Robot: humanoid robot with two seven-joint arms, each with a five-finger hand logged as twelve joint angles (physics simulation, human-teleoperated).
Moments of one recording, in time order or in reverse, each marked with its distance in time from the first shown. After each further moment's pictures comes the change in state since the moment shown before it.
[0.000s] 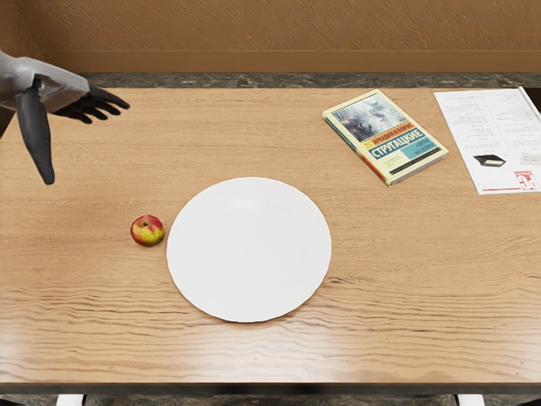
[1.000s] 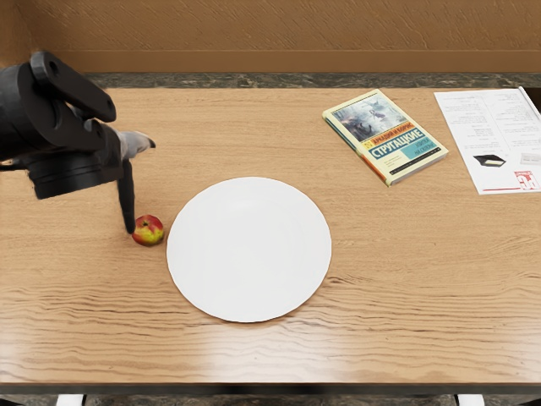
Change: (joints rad) left arm -0.006 -0.486 -0.082 -0.421 -0.447 0.823 0.493; right arm -0.001 0.000 -0.001 0.001 0.002 0.000 -0.001
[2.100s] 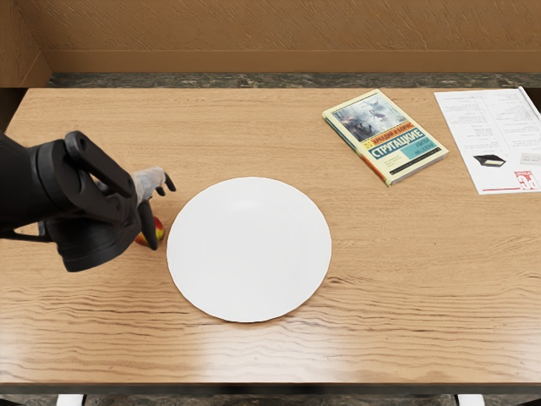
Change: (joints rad) left arm 0.191 0.000 -0.094 -0.084 0.014 0.354 -0.091; right arm 0.000 0.000 0.000 0.000 0.000 0.000 0.000
